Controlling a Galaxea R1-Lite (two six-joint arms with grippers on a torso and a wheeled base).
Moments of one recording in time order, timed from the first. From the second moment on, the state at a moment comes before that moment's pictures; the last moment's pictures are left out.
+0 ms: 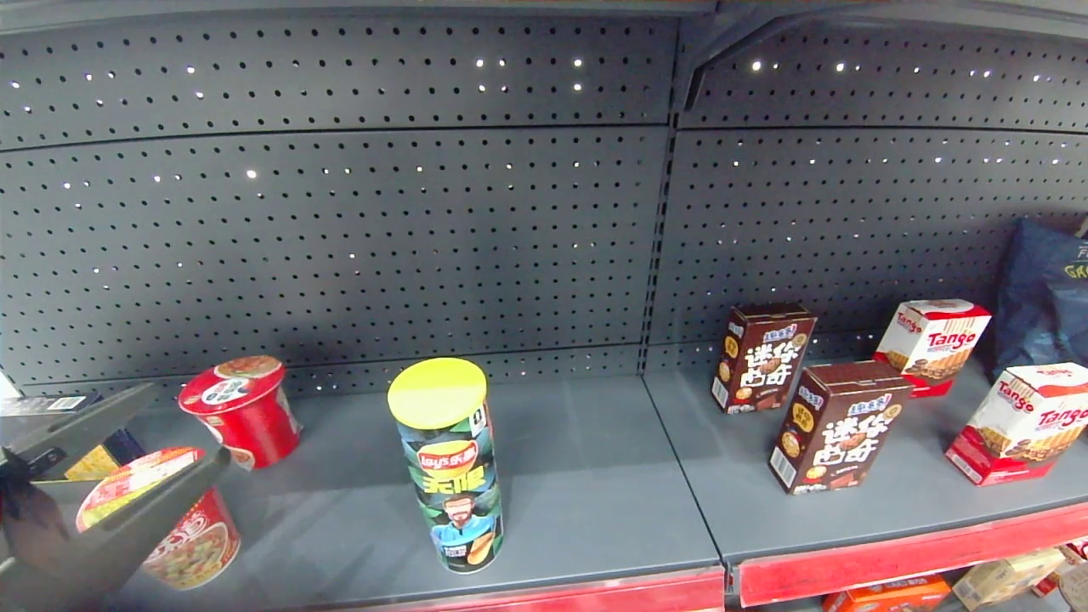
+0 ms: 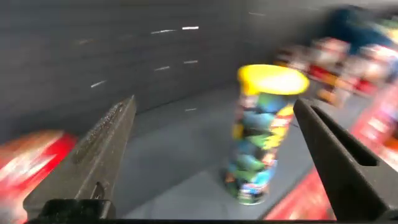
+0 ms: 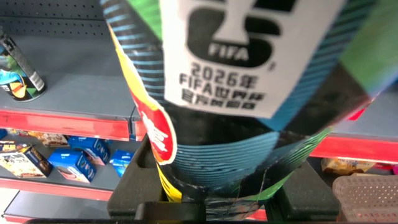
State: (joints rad) left arm 0.20 1.11 0.00 -1.33 -0.71 -0.21; right arm 0.04 0.37 -0.45 0.17 0.17 -0.02
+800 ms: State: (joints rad) left arm 0.22 0.17 -0.07 -0.18 -0.29 -0.14; right arm 0.02 0.35 -0.45 0.16 0.15 0.00
